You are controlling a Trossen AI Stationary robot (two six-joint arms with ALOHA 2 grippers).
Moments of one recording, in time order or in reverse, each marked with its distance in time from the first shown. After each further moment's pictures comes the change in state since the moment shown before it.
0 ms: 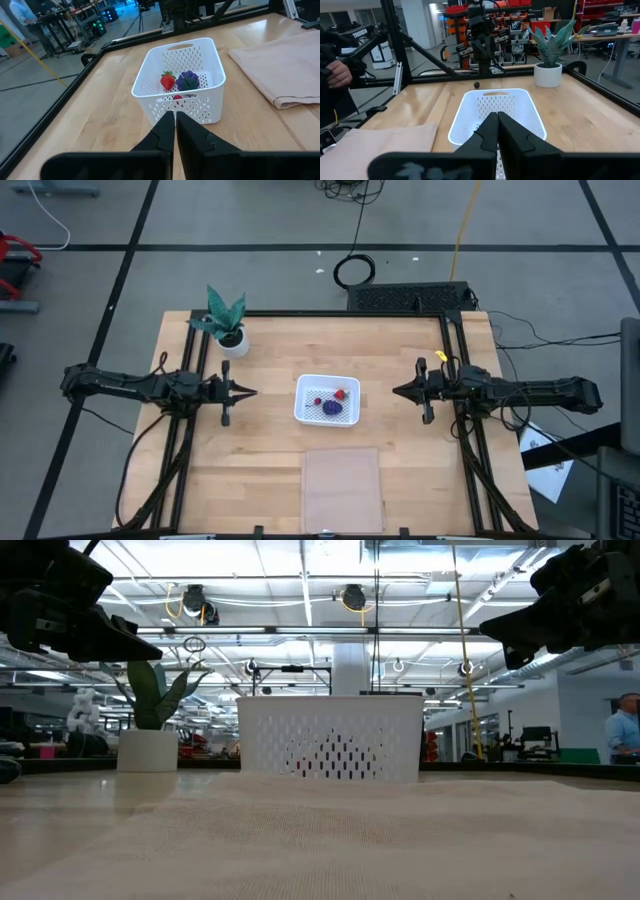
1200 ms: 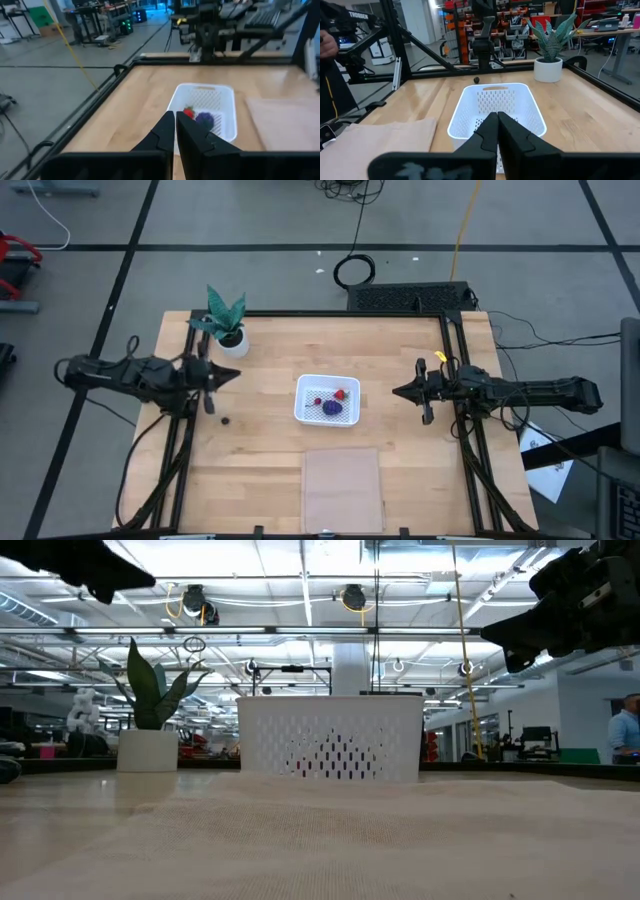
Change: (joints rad) left arm -0.102 0.000 0.378 -0.344 -0.236 -0.204; right arm 0.000 0.000 0.000 -0.025 -0.001 -0.002
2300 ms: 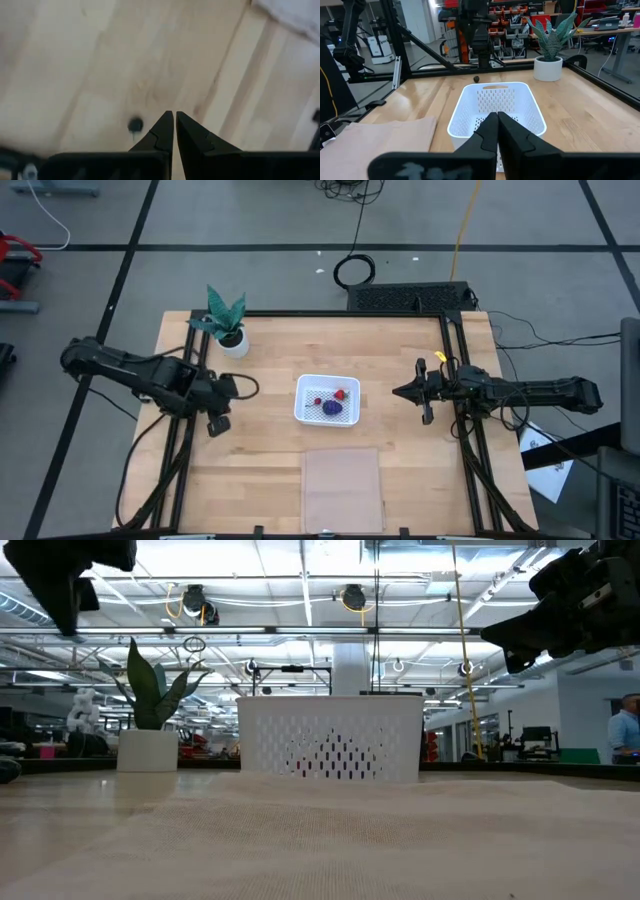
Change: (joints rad) left arm -0.060 0.659 0.448 -0.817 0.392 -0.684; right arm 0.000 0.000 0.000 -0.005 0.000 -0.001
